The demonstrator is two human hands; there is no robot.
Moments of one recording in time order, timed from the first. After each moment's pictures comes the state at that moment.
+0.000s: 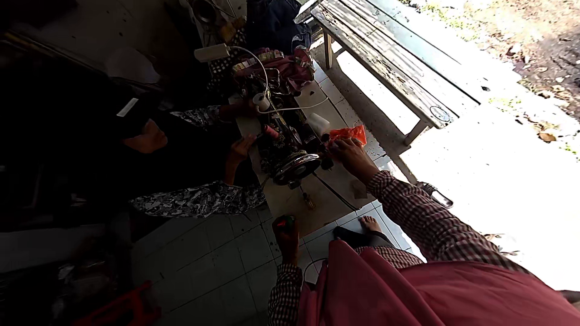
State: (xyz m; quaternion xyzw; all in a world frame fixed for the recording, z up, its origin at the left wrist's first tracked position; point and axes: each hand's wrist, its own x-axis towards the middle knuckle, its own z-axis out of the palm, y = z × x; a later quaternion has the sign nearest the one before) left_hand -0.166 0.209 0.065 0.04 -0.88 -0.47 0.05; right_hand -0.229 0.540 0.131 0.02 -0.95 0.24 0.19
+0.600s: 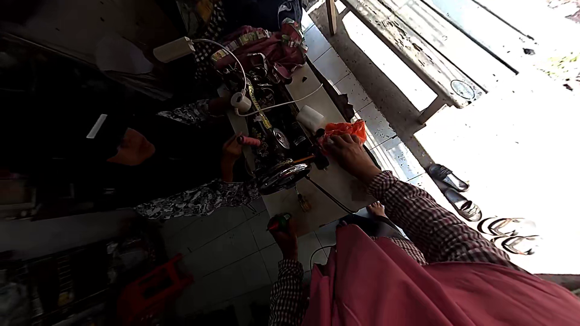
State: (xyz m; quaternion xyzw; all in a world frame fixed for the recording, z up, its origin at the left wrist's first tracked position) left_hand -0.164 0.222 0.062 0.10 -0.86 -0.49 0.07; right_hand -0.214 0.549 0.154 -0.03 -0.96 0.28 -0.03
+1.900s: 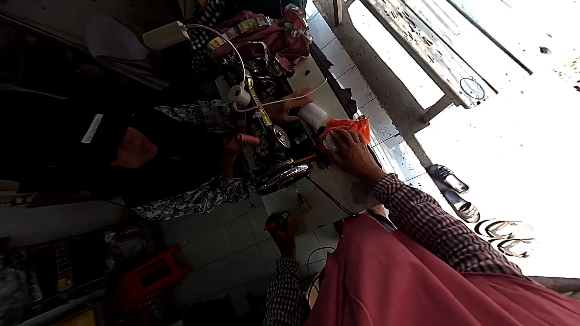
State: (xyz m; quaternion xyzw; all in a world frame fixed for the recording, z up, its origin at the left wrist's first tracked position) left_hand -0.166 0.223 0.062 0.10 -0.88 -0.45 0.08; right_hand -0.260 0.557 0.065 0.01 -0.93 0.34 0.15
